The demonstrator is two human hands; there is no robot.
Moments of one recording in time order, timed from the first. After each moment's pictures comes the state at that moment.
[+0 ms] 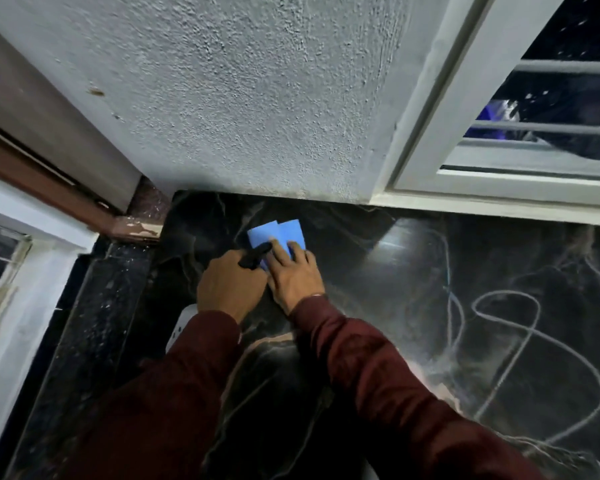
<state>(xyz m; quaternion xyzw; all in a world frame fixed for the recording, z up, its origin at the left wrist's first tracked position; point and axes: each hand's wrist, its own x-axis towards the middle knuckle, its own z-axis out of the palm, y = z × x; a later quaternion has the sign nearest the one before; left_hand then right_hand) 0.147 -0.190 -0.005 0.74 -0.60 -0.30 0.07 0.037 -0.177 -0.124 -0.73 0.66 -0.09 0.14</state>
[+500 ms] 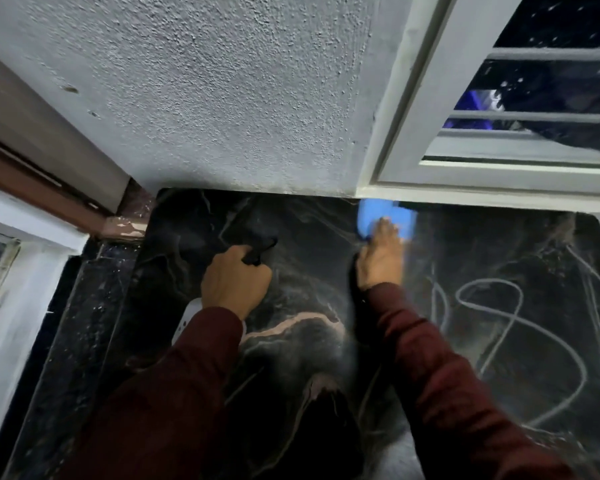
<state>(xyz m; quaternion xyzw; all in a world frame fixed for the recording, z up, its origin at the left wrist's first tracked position) 0.125 -0.182 -0.009 0.73 -0.61 -0.31 0.08 -0.101 -0.151 -0.121 -0.48 0.86 -0.16 0.13</state>
